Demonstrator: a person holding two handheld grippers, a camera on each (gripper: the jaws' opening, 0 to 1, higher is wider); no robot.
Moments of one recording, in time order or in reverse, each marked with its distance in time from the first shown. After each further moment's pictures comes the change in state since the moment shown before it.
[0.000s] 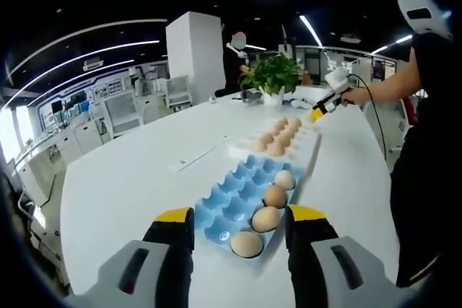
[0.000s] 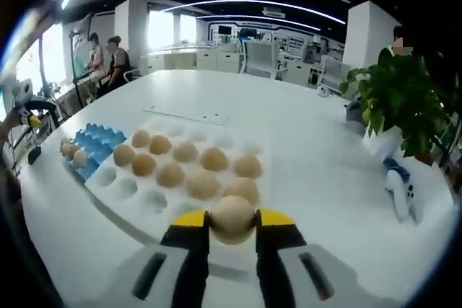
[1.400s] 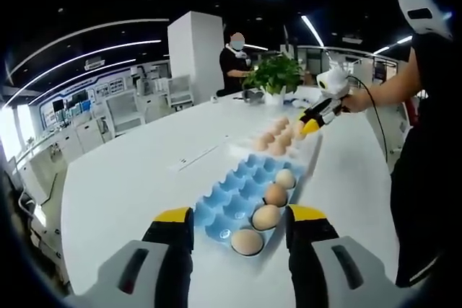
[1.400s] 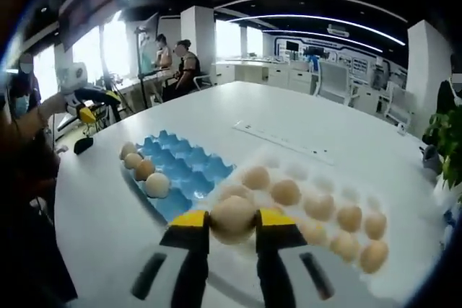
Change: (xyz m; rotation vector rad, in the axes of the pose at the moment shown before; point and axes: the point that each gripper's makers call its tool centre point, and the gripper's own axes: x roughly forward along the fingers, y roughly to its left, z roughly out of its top) left arm -0.004 0.000 -0.002 -0.008 0.000 0.008; right arm 0.039 0.169 0.048 -0.157 -0.096 0.391
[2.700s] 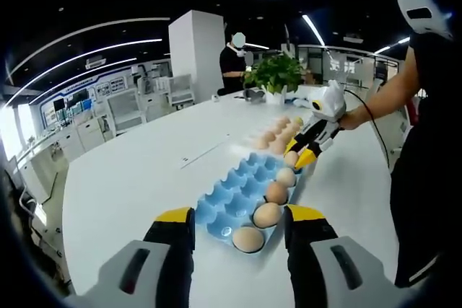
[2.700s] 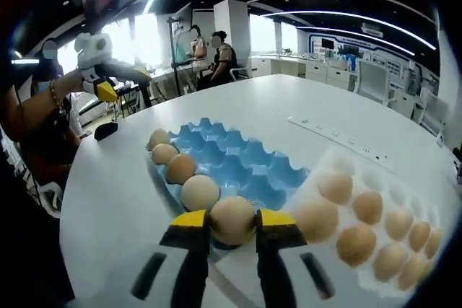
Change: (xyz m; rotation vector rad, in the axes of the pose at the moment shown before) left arm -0.003 0.002 -0.002 -0.002 0.008 0.007; right arm 0.063 0.070 -0.013 -0.063 0.028 0.188
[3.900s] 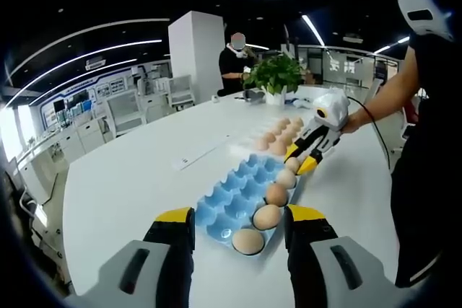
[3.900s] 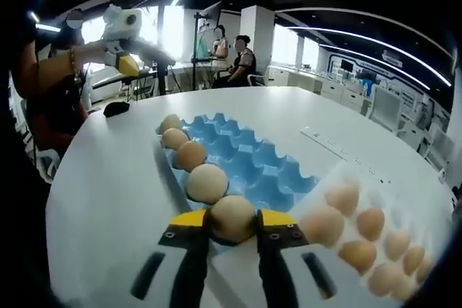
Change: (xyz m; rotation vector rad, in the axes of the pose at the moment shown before) left arm 0.001 -0.001 0.003 0.005 -0.002 0.001; right arm 0.001 0.008 -0.007 -0.185 -0.022 0.036
